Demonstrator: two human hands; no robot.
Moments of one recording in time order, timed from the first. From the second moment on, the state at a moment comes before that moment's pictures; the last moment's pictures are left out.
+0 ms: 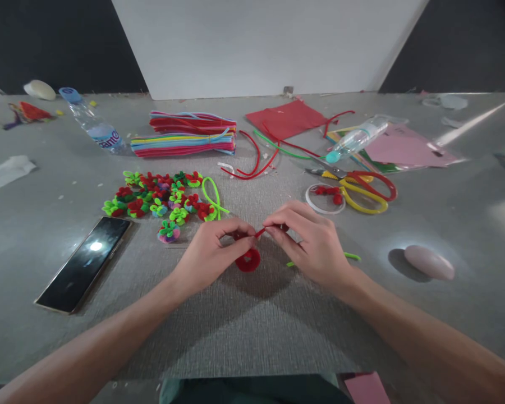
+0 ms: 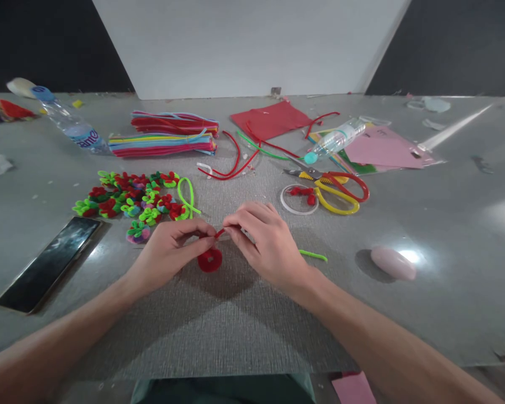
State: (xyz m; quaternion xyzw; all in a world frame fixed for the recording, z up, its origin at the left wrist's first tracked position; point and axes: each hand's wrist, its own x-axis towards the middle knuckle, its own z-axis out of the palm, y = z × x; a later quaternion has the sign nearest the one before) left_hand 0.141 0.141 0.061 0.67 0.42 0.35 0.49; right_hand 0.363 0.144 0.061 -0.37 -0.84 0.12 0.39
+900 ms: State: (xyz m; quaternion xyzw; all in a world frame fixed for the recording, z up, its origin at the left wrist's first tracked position) left_hand 0.142 0.143 0.064 0.61 0.42 0.38 0.56; right_hand 0.363 0.143 0.061 -0.37 -0.82 0.15 0.40
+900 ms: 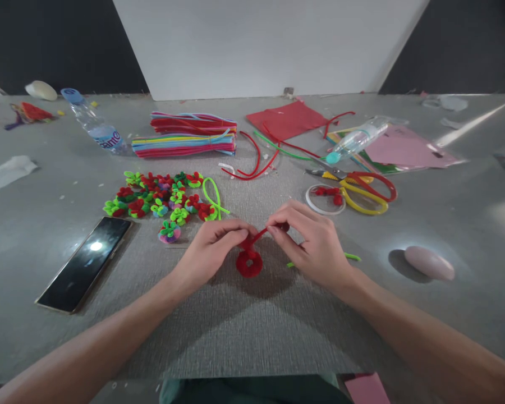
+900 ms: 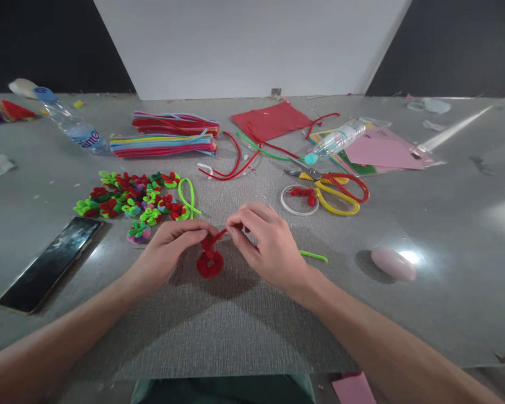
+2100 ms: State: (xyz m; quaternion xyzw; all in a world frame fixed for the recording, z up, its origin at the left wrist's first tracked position) left_hand 0.141 0.143 0.058 0.67 0.40 0.37 0.50; right_hand 0.357 0.140 0.063 -0.39 -0.79 0.32 0.34
